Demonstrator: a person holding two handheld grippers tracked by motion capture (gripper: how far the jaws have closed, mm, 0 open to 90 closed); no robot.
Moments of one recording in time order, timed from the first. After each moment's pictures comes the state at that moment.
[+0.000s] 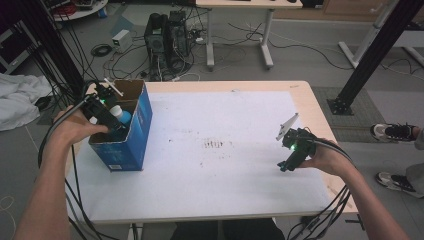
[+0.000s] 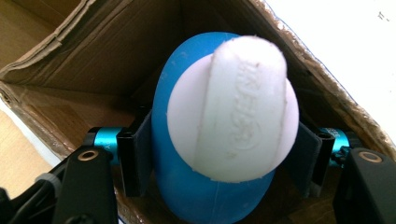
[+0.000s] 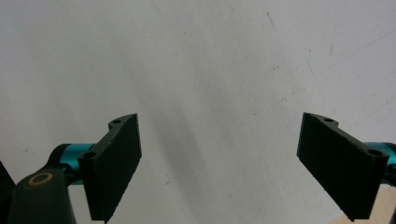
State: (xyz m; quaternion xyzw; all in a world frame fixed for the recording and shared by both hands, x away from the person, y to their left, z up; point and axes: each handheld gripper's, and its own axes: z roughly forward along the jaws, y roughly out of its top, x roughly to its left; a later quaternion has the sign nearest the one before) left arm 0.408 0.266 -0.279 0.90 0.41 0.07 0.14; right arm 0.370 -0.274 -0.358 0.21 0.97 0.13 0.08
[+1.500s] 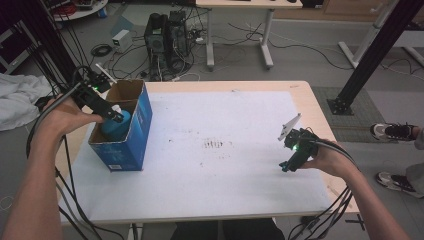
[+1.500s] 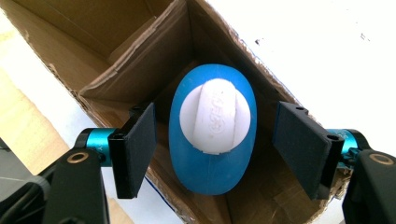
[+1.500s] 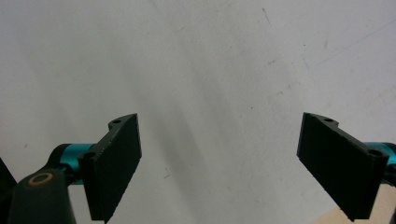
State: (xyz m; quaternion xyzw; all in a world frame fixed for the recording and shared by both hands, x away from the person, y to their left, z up) left arm 0.404 0.264 -0.235 0.89 0.41 0.10 0.15; right arm 0.366 -0.278 -0.355 0.22 0.96 0.13 0.09
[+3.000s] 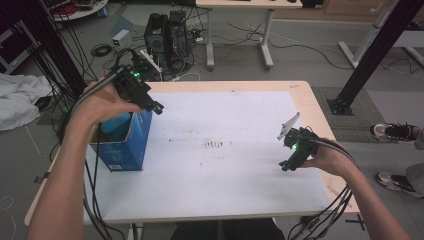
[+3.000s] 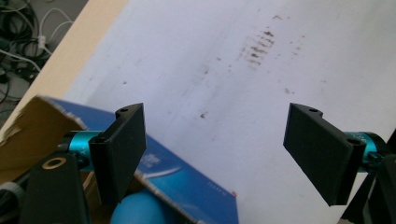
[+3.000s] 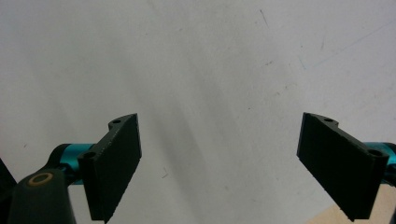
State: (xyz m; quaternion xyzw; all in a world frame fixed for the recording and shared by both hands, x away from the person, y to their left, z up) left arm 0.398 0.152 -0.194 0.93 0.28 0.12 0.19; right arm 0.367 -0.276 -0.353 0.21 0.97 0.12 0.09
